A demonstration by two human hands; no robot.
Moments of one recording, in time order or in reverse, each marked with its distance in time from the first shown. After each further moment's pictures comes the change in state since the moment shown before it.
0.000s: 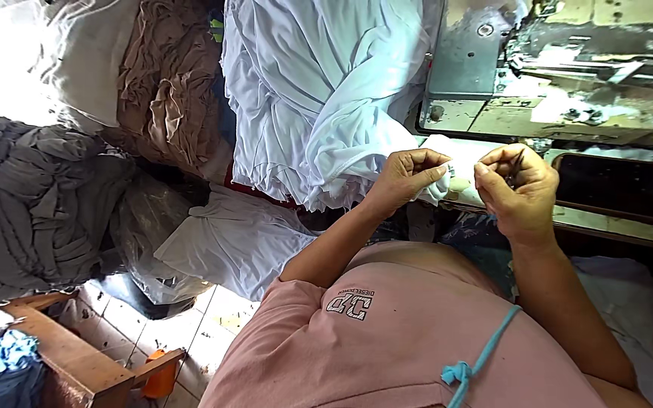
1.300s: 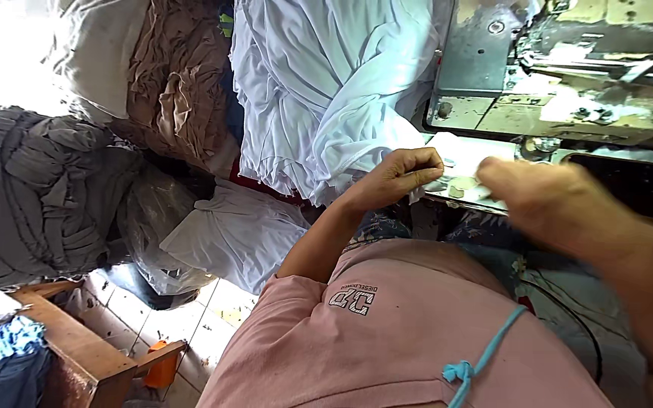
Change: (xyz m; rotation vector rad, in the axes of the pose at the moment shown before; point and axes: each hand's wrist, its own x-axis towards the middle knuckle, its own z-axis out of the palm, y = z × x) left_hand -0.004 0.023 -0.031 0.284 -0.337 0.172; right_hand 0.020 -0.055 -0.032 -1.030 -0.608 -0.451
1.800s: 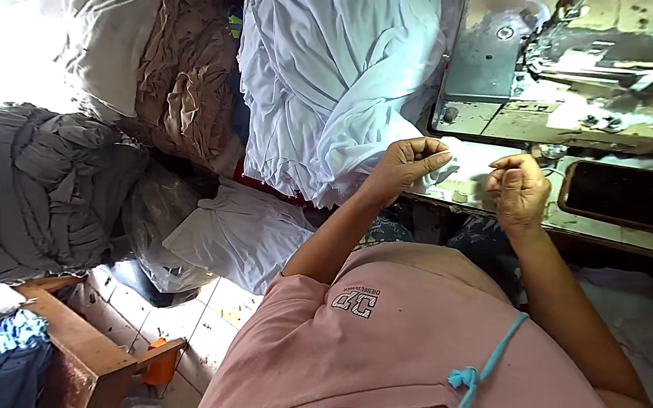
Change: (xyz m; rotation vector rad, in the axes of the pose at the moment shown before) left_hand 0.012 -0.007 0.012 -0.276 0.323 -0.191; right_hand -0.015 0.034 0.118 0.636 0.619 0.395
